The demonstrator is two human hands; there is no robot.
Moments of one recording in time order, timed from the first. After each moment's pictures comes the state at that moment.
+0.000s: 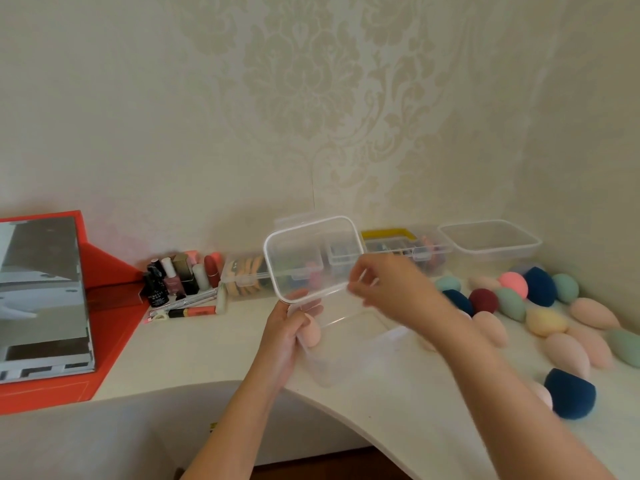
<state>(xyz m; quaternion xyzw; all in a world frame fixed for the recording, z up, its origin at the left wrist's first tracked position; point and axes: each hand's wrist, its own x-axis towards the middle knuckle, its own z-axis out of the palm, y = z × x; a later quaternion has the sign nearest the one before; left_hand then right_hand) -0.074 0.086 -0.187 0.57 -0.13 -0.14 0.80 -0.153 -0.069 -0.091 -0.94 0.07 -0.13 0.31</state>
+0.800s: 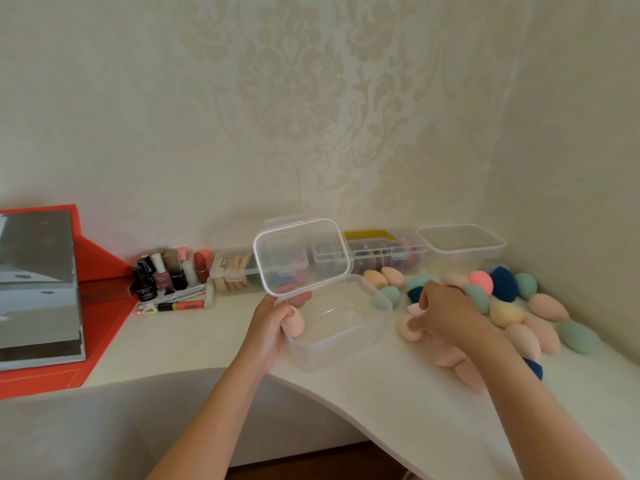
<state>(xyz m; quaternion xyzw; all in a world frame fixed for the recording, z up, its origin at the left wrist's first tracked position) -0.078 0.090 -0.185 0.61 -0.16 -0.16 0.76 -0.210 -0.124 -0.114 -0.94 0.31 0.01 0.17</state>
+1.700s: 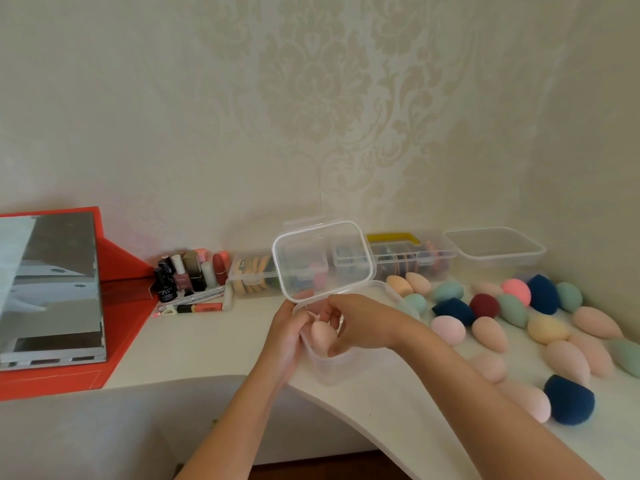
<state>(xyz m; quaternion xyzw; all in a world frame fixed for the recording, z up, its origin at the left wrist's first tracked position) -0.080 0.089 -0.184 0.60 -0.15 -0.14 0.77 -0.135 -0.047 -0.128 -0.95 -0.07 0.05 0.29</state>
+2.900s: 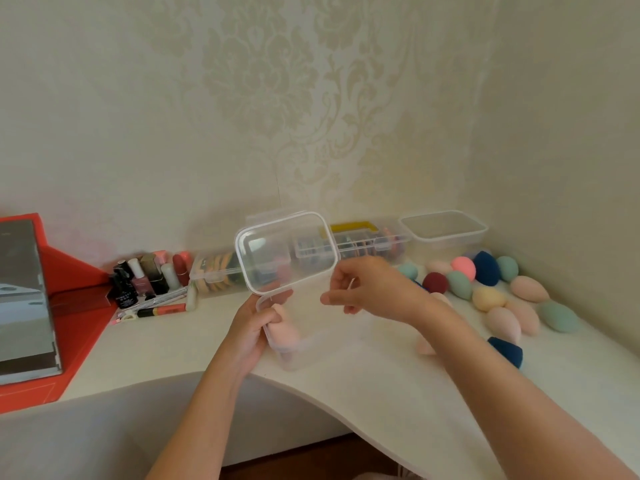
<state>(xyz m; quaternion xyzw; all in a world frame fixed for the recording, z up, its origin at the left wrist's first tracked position) -0.075 0.090 -0.186 0.60 -0.16 -0.19 0.76 -0.187 -0.089 -0.096 -0.92 0.03 -0.07 0.38</state>
